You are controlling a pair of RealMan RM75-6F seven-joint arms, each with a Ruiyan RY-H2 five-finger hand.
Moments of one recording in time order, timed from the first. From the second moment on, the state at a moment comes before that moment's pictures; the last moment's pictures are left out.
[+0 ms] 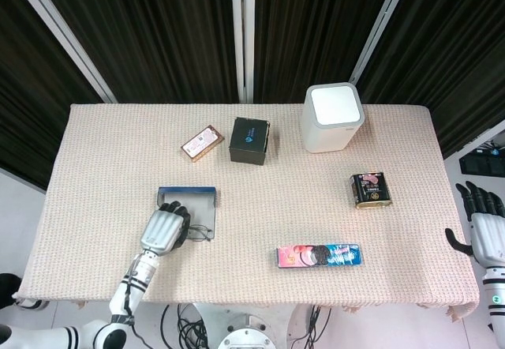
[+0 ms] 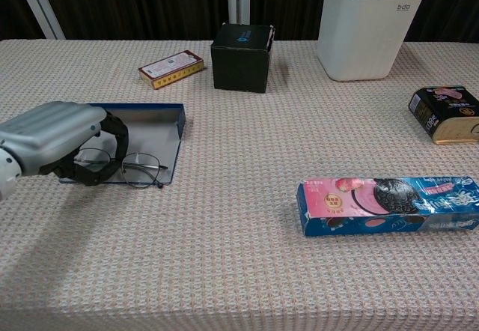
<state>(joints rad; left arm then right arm) -0.49 -1.68 -0.04 -1.52 1.25 1.20 0.53 0.13 -1.05 0.11 -1.63 -1.27 1.31 -0.04</state>
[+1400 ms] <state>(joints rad) -0.34 -1.51 0.13 -1.77 1.47 1.31 0.65 0.12 -1.05 0.11 -1.65 -1.29 1.33 -0.06</state>
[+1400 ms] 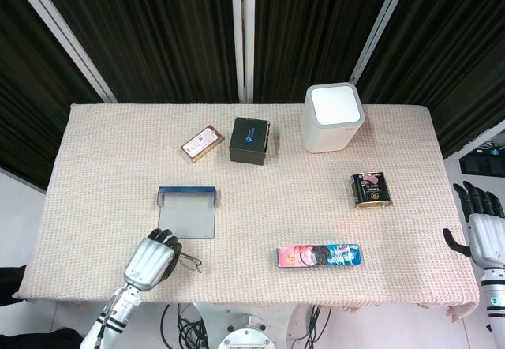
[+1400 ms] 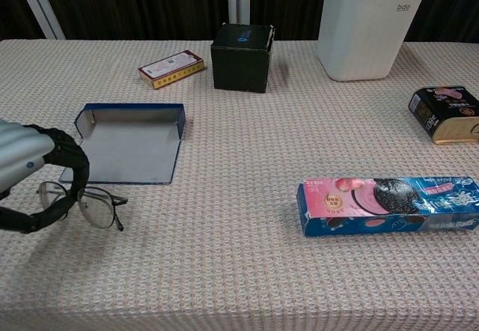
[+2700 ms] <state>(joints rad) -0.28 -1.27 -0.03 -1.60 1.59 1.53 0.23 0.10 -1.07 0.12 -1.64 -1.31 1.40 -0.06</state>
